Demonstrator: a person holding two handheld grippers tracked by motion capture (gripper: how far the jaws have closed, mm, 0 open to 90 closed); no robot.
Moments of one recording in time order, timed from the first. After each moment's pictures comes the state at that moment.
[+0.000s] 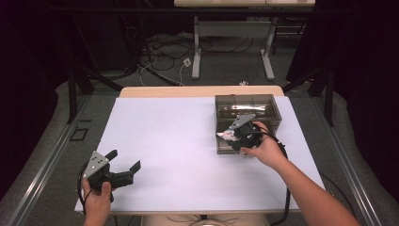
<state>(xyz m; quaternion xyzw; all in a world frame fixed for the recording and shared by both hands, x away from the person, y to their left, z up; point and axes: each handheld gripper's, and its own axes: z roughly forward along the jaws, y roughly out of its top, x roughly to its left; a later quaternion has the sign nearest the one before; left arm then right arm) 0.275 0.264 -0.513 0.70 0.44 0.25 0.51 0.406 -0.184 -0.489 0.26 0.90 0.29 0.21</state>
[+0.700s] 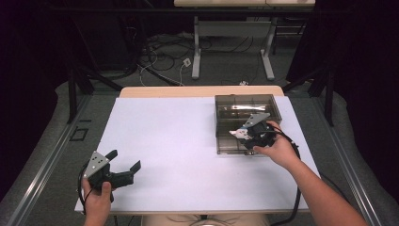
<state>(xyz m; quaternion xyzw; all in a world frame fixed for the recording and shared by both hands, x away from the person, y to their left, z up) 0.276 0.263 -0.514 0.70 0.44 0.25 0.51 0.407 -0.224 -0.488 0.29 0.89 0.28 0.22</state>
